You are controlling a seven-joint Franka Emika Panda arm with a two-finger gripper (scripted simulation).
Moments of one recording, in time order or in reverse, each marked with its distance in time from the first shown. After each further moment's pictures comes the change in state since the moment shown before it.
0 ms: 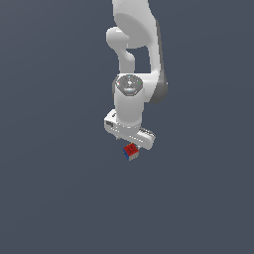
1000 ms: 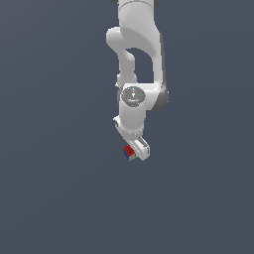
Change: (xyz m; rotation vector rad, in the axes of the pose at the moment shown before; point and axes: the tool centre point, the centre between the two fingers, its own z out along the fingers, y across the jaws) arm -0.010 -0.009 0.040 0.006 -0.004 0.500
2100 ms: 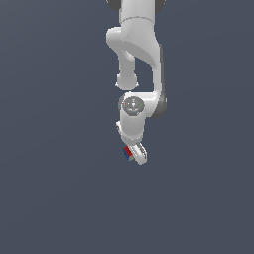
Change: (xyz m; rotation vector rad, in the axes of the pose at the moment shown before) arm -0.002 0.001 0.039 0.001 0.001 0.096
